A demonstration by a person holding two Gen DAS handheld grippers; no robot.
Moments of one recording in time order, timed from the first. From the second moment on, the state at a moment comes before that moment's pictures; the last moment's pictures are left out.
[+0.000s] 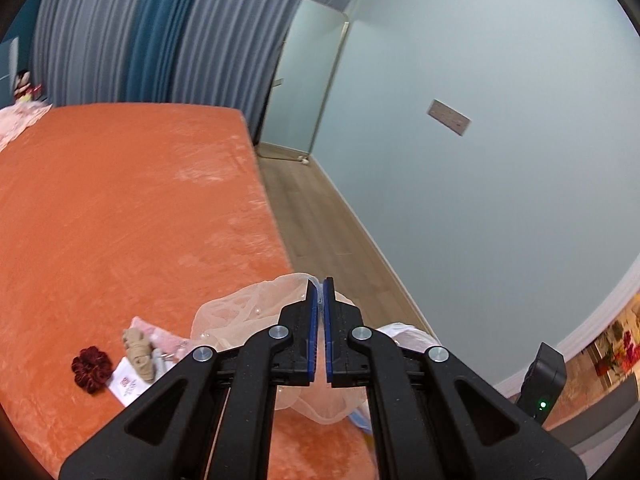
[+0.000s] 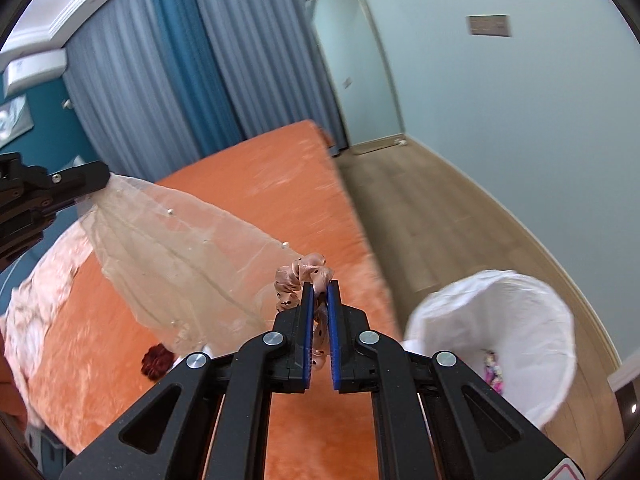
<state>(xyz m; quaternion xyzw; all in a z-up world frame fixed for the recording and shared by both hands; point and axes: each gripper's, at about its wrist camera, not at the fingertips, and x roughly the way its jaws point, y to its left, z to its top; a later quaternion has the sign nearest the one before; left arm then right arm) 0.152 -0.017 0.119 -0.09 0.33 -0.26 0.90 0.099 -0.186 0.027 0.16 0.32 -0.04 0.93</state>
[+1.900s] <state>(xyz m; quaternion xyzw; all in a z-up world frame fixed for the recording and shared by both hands) 0.118 -0.142 0.076 -0.05 0.37 -0.31 0.87 0.035 -0.279 0.012 0.19 0.32 -0.15 0.92</state>
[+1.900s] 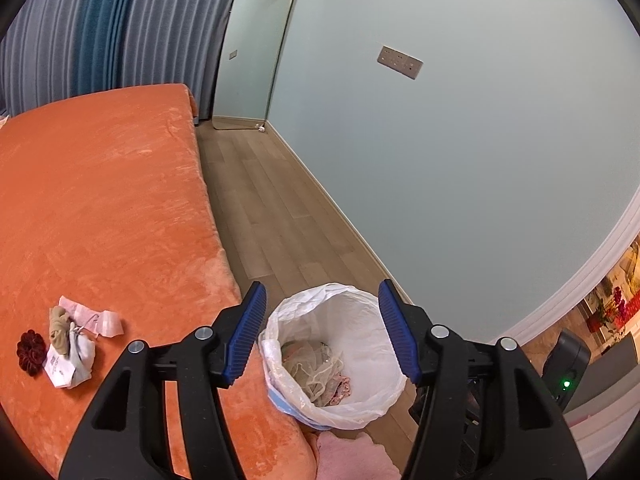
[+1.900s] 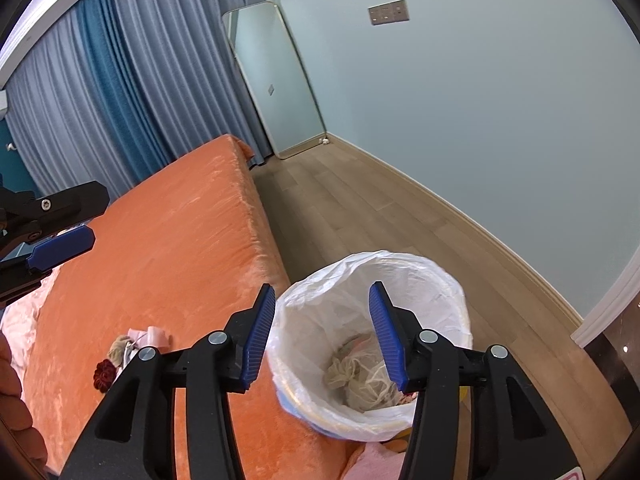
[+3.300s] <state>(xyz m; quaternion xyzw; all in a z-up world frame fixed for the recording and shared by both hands) 0.178 0.207 -0.067 -0.14 0.47 -0.02 0.87 0.159 0.015 -0.042 0.04 0.42 0.08 0.90</state>
